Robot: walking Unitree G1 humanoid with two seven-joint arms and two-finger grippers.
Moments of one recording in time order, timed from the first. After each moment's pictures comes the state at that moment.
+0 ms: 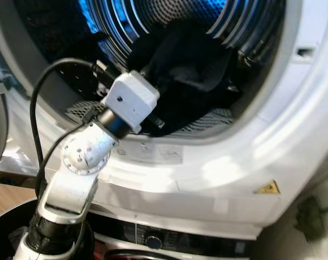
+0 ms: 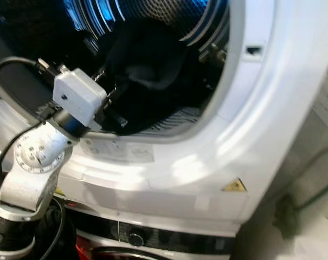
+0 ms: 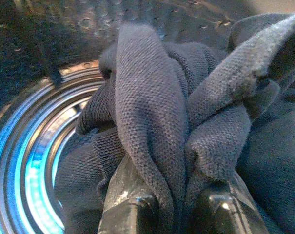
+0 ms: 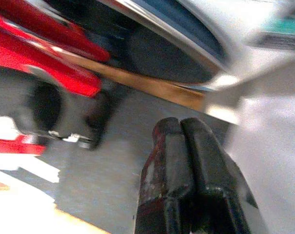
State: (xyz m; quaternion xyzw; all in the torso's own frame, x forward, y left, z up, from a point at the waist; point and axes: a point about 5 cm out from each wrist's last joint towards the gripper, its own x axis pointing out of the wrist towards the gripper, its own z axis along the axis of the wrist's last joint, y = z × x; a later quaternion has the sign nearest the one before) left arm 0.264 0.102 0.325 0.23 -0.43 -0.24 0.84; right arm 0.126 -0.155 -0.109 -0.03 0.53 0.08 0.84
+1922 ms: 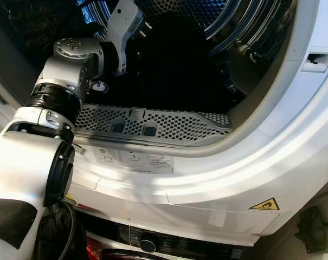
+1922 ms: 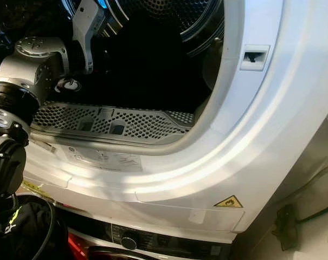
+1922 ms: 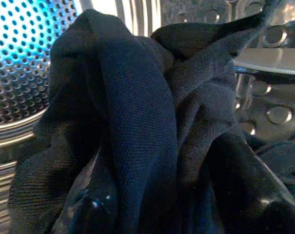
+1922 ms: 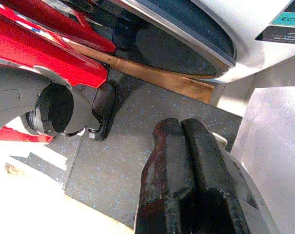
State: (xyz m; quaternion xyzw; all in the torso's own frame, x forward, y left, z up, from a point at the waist) left arm 0.398 0.129 0.380 0.19 -0.10 -0.43 0.88; right arm 0.130 -0.149 -0.108 -0.03 0.53 0.08 0.84
